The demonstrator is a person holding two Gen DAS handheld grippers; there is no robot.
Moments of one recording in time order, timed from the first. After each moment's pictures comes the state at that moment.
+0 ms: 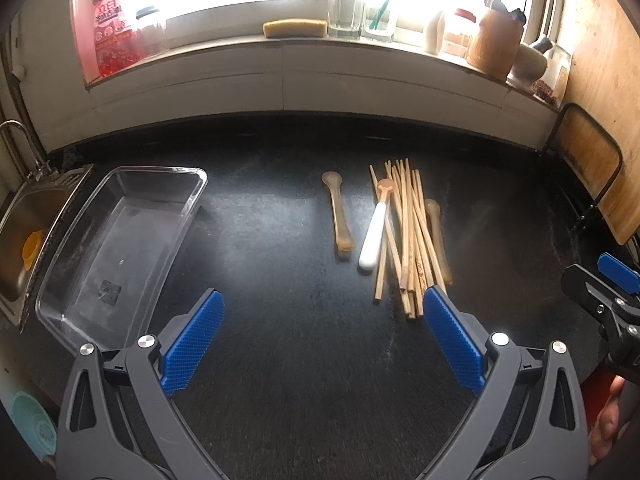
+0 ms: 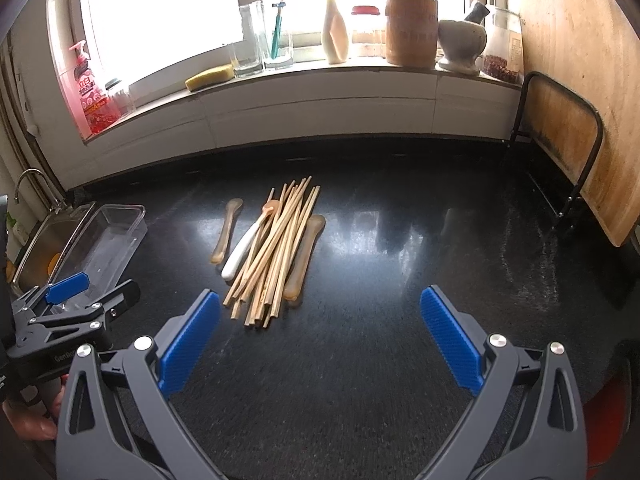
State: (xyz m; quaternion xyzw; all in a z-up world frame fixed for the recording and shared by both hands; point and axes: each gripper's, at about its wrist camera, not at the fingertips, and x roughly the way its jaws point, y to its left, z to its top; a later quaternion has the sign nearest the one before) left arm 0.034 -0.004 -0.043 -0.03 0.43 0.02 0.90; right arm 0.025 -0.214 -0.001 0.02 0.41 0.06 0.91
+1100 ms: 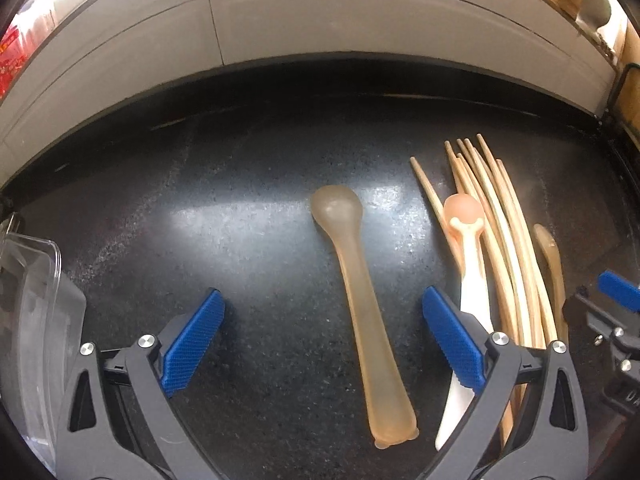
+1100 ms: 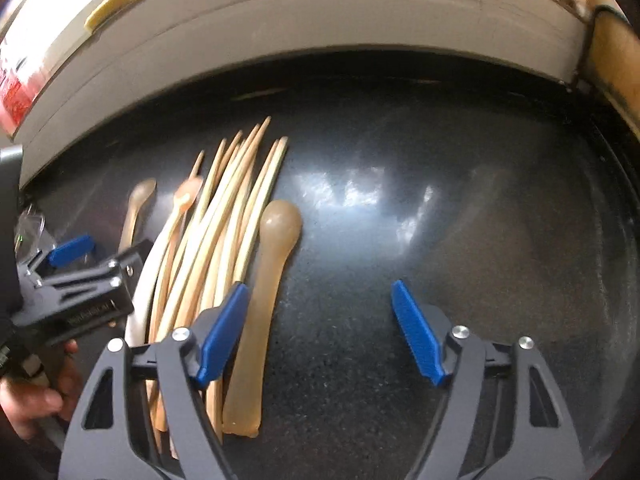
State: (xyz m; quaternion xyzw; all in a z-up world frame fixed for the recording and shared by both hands) left arm 0.225 -0.014 -0.157 0.02 0.49 -0.01 0.87; right arm 0.177 -0.202 -0.119 0.00 0.51 0.01 0.86
